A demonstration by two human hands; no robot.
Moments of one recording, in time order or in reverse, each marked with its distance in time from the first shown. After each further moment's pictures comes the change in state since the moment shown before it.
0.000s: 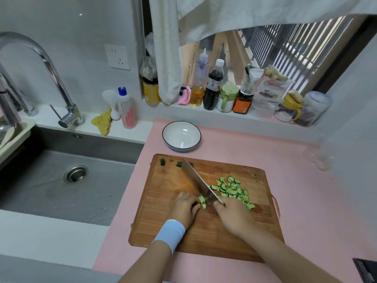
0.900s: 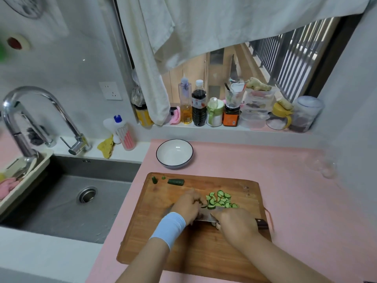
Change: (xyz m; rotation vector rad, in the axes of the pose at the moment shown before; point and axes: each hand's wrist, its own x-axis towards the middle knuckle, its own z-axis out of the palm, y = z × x) left_hand 0.064 0.118 -0.042 -0.143 -0.278 -0.356; right_hand 0.007 0.050 -0.061 -0.702 0.010 -0.395
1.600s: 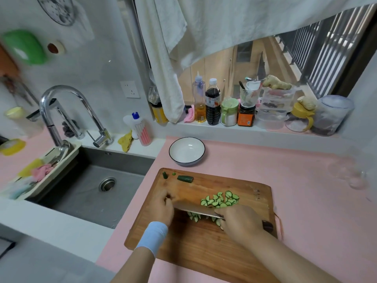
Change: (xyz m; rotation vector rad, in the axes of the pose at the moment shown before) left_hand -0.037 -0.045 -0.012 -0.194 0.722 -0.161; right_hand 0.006 0.025 0.004 0.197 0.066 -0.098
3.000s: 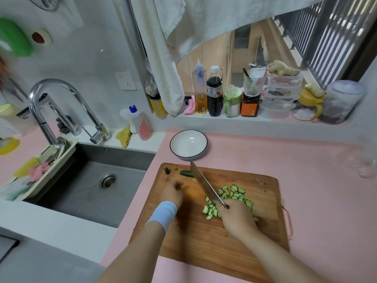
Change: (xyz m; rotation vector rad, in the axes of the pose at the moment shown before) left_hand 0.052 -0.014 0.032 0.252 -0.259 -0.232; right_hand 0.022 -0.029 0.023 0.795 0.032 0.477
